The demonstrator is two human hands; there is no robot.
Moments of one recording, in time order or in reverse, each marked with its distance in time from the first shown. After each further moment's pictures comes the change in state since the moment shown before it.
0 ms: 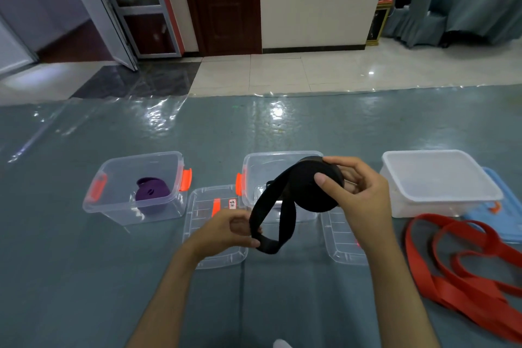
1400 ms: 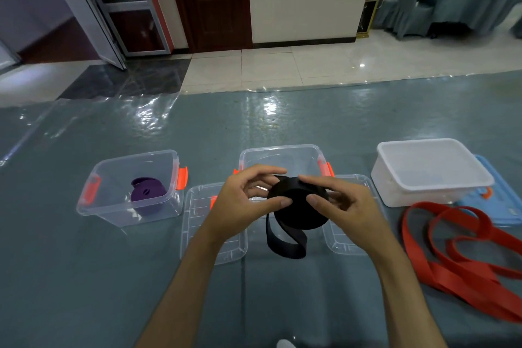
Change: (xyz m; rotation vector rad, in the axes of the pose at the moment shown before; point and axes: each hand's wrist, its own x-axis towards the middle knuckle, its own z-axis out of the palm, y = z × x) left_hand 0.004 0.095 0.031 -0.099 0.230 0.403; right_hand -0.019 0.006 -0.007 -0.150 -0.293 0.044
